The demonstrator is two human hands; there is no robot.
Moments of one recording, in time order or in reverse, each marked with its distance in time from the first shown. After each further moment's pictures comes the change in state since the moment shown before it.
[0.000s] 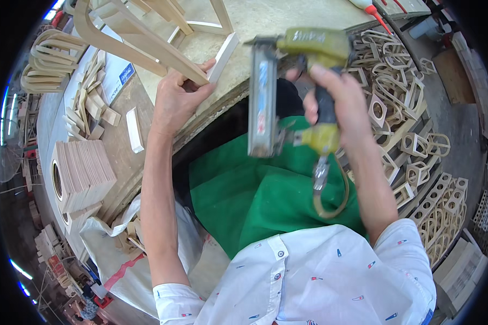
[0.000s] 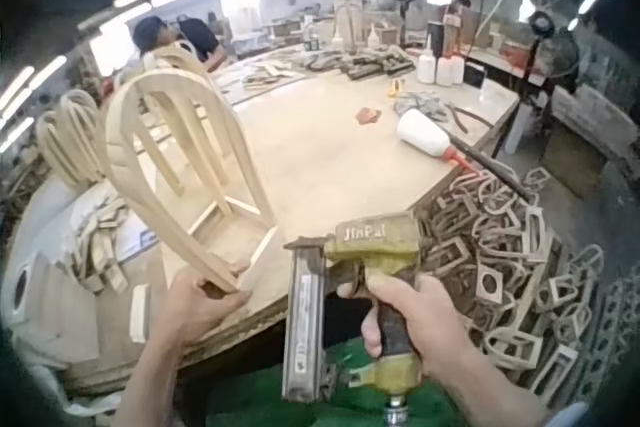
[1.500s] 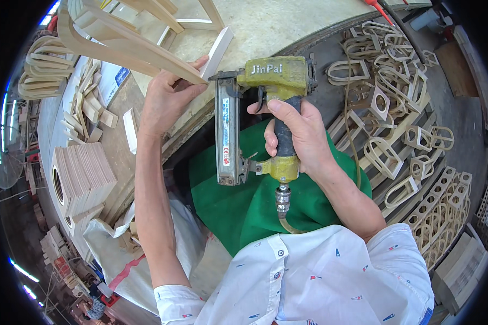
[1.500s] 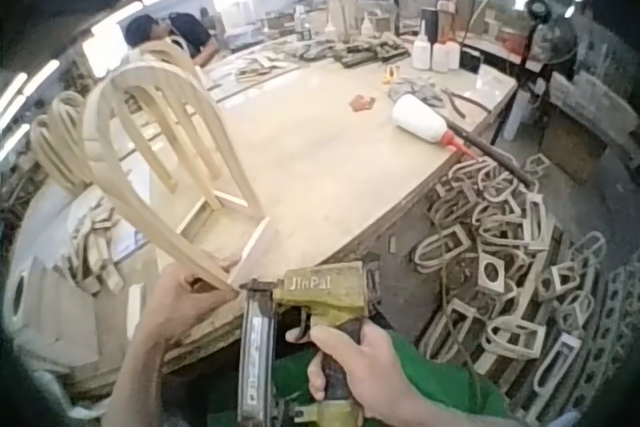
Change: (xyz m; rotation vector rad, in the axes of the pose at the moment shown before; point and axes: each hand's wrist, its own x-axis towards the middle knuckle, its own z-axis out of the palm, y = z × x) left_hand 0.002 0.008 -0.010 0.043 -0.088 0.026; right_hand -0.022 0.057 0.035 0.250 -0.077 0.043
